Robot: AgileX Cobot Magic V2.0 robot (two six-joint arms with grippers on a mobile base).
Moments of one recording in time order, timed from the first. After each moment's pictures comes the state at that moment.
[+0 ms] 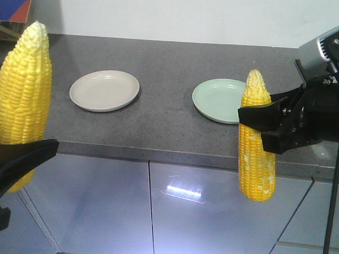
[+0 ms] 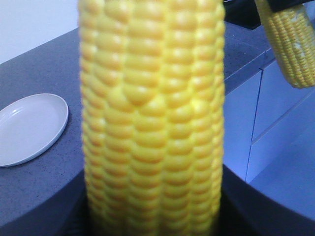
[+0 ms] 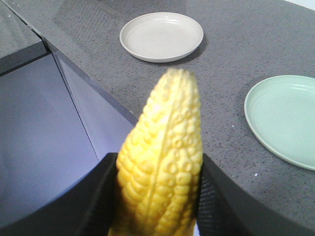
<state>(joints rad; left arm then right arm) -0.58 0.78 -0.92 -0.15 0.68 0.29 0.22 1.05 -0.98 0.72 0.69 -0.75</state>
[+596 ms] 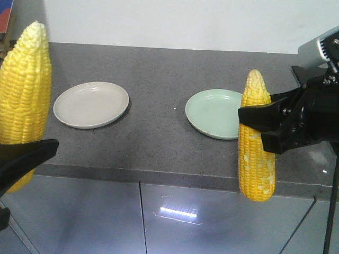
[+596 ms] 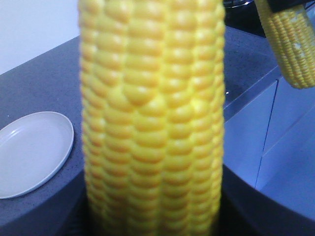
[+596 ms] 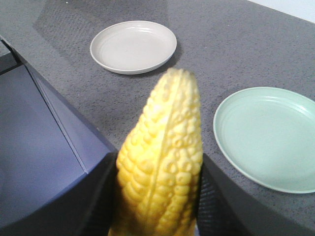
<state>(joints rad) -0.58 0.78 -0.92 -0.15 0.68 0.29 0.22 1.05 -0.98 0.72 0.69 -0.75</state>
